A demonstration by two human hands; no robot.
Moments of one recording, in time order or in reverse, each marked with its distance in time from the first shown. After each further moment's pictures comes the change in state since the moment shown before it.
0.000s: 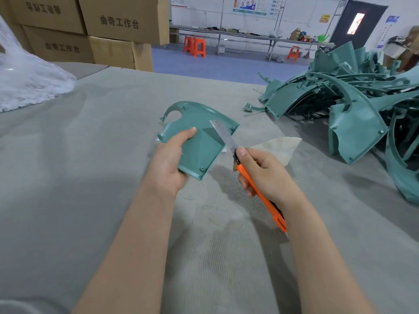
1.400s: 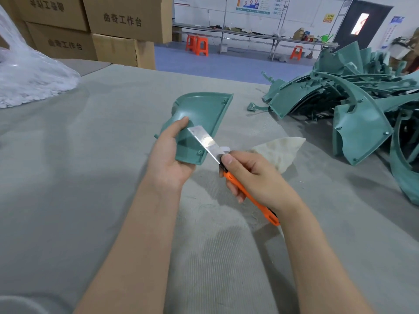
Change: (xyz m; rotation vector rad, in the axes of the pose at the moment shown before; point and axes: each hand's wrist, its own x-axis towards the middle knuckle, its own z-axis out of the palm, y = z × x) left_hand -0.013 0.012 0.006 -0.272 -0.055 -0.011; right_hand -0.005 -0.010 0.015 0.018 -0.198 -0.129
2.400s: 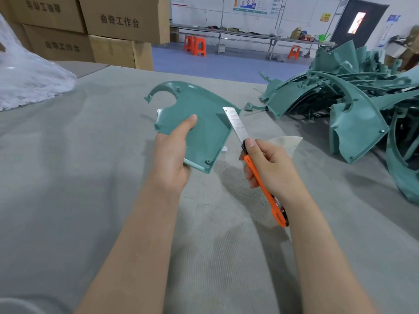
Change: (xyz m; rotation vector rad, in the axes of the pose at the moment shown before) left_hand -0.001 -0.009 0.005 0.255 0.053 0.243; right_hand 0.004 0.011 -0.019 -0.012 0.355 0.094
